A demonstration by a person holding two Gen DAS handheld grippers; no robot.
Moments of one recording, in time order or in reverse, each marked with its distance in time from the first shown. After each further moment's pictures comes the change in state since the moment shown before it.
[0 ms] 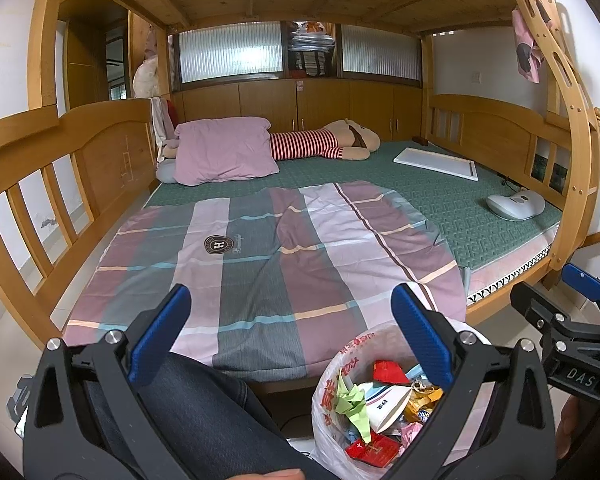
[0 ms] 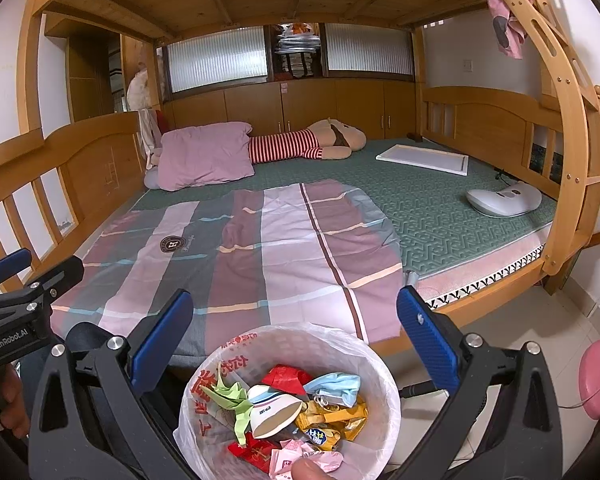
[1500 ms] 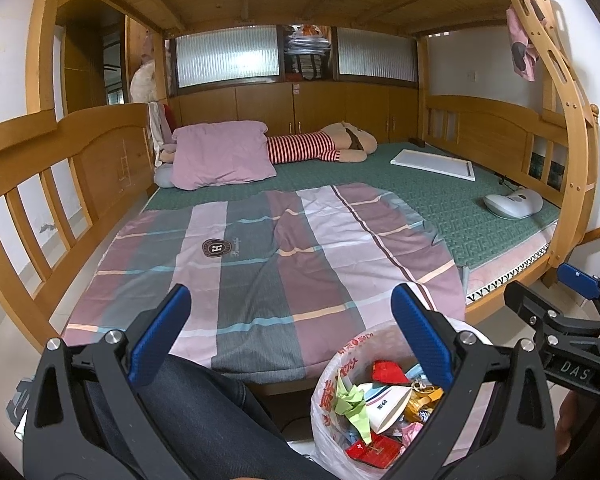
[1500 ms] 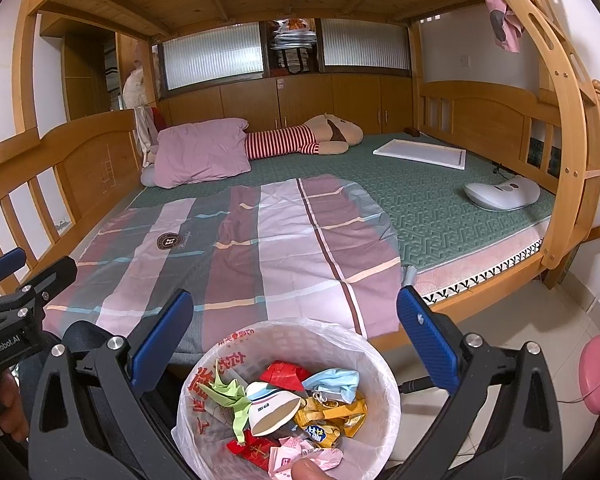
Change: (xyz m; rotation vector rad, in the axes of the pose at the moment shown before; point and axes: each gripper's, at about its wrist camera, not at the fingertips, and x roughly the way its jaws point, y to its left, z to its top) left arm 0.000 -0.001 -0.006 0.018 -0.011 -0.015; right arm 0.000 -0.006 -0.002 0.001 0.009 -0.001
